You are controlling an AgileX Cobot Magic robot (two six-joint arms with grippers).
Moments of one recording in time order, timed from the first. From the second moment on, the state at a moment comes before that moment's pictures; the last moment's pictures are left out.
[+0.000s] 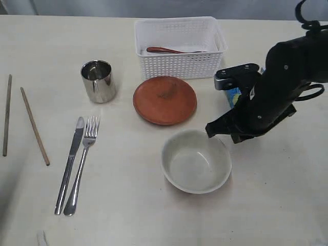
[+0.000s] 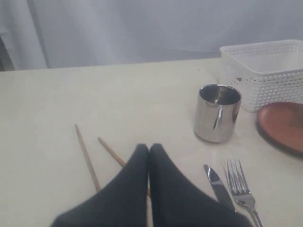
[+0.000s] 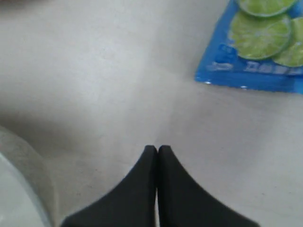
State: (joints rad) left arm -0.19 0.00 0.00 0.07 0.32 -0.07; right arm 0.47 1.71 -0.81 0.02 0.59 0.08
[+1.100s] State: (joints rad) left arm -0.19 0.00 0.00 0.07 0.32 -0.07; right arm 0.61 1.67 -0.95 0.03 0.62 0.13
